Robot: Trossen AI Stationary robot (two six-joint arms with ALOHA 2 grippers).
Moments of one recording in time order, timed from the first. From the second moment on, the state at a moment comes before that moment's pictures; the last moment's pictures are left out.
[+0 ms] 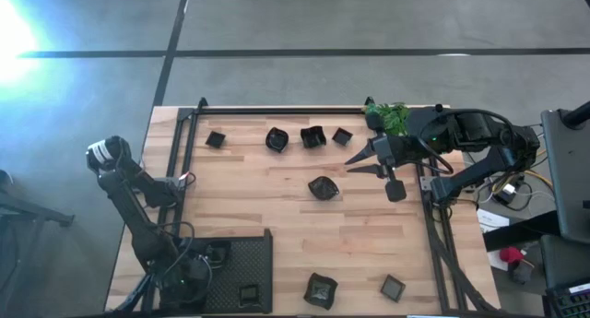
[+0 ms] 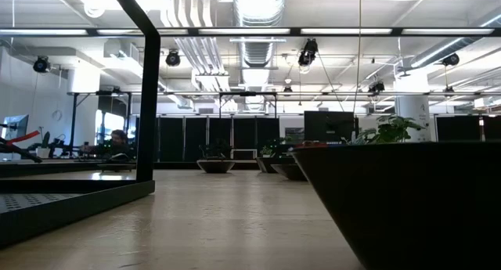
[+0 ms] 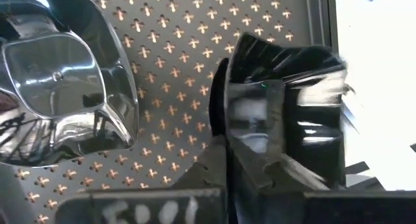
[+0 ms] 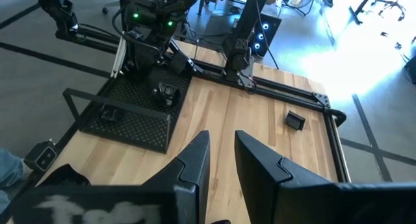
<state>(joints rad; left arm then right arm) -1.10 1.37 0.80 -0.59 0.02 -0.95 0.14 1.31 1.77 -0.93 0.00 -0.16</state>
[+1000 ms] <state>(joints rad) -1.10 1.28 0.94 -0.68 -0.09 -1.14 0.14 1.31 1.77 -0.93 0.00 -0.08</state>
